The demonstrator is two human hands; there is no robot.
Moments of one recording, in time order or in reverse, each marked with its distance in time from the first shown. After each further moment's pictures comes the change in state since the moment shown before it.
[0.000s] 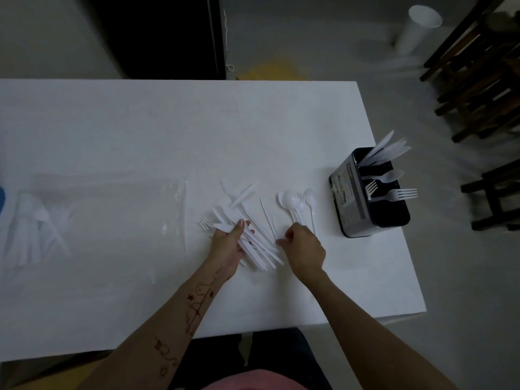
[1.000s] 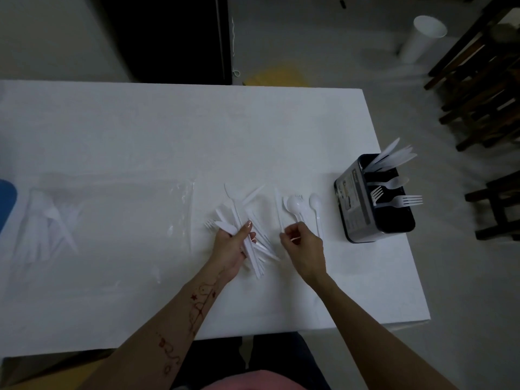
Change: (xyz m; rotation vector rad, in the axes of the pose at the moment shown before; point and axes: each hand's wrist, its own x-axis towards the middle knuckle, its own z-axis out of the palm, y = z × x) left_hand -0.006 0.007 -0.004 0.024 -0.016 0.068; right_hand -0.007 -0.004 -0.007 0.455 0.015 -0.076
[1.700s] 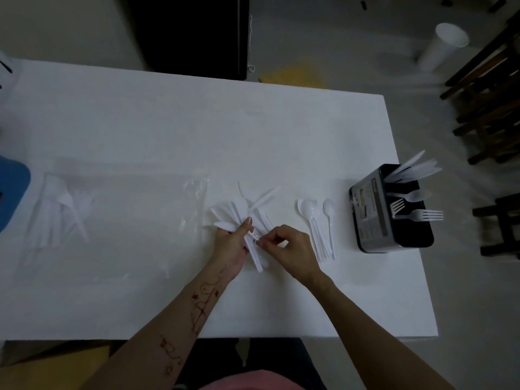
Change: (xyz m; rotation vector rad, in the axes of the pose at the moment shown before) left_hand 0.004 0.013 -0.015 -0.142 0.069 0.038; right_hand 0.003 -0.034 0.026 0.043 -0.214 -0.313
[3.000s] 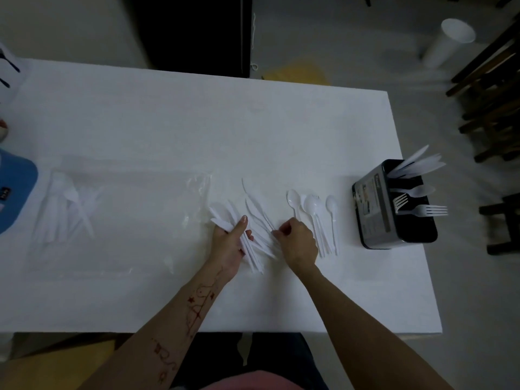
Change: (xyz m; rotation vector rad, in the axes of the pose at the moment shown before) left_hand -0.001 -0.005 -0.018 0.026 0.023 0.009; right_hand 0.014 0.012 0.017 -0.345 0.127 0.432
